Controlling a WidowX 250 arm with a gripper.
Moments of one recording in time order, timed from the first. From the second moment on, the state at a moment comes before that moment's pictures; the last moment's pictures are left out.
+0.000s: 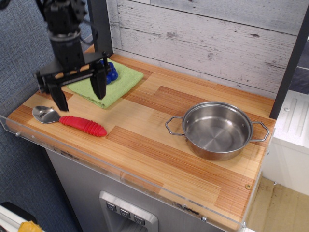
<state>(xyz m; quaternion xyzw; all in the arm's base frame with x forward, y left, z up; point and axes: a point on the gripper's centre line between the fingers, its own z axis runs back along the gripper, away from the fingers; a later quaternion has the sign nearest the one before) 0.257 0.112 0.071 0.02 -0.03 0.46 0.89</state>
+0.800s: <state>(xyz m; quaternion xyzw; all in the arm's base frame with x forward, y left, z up) 0.173 0.113 0.096 -0.01 -0.05 0.14 0.99</state>
